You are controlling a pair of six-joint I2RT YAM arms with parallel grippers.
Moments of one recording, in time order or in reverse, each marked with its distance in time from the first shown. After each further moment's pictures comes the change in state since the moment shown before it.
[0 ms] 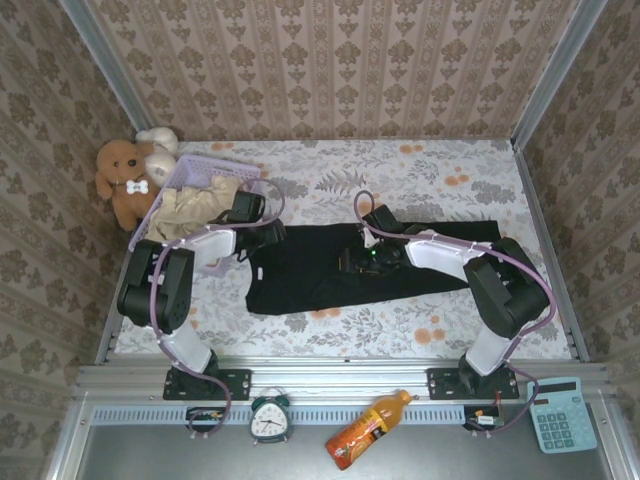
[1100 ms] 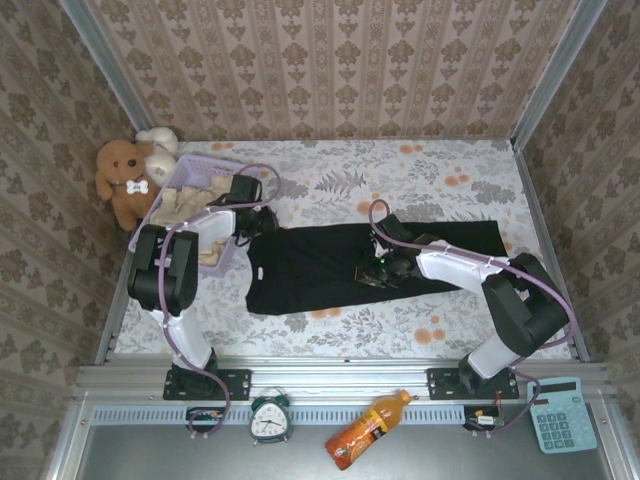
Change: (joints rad) left arm 0.058 0.121 0.196 -0.142 0.084 0.003; right arm 0.005 -0.130 -0.101 -0.071 0.032 0.172
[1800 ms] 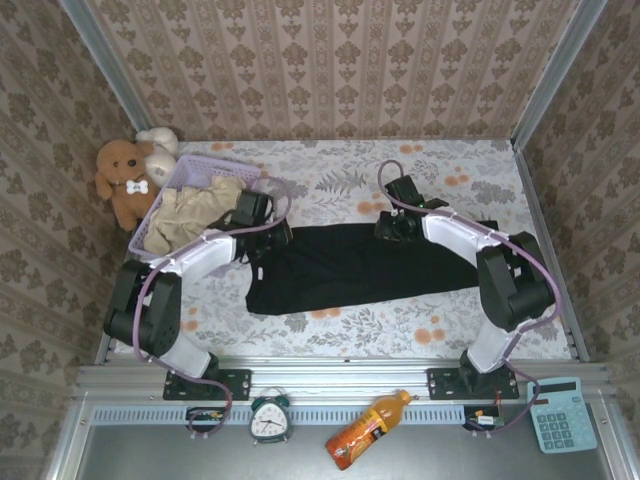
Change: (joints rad) left arm -0.156 -0.271 -0.217 0.073 0.056 -0.103; right arm -0.204 0.169 0.286 -0.081 0.288 -0.249
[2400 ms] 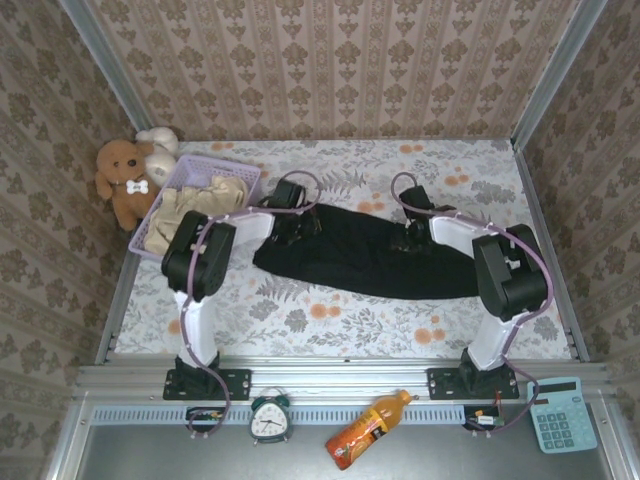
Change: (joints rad) left arm -0.055 0.505 0.383 0.079 0.079 -0.084; right arm -0.060 0.023 -0.114 0.003 -0.038 0.009
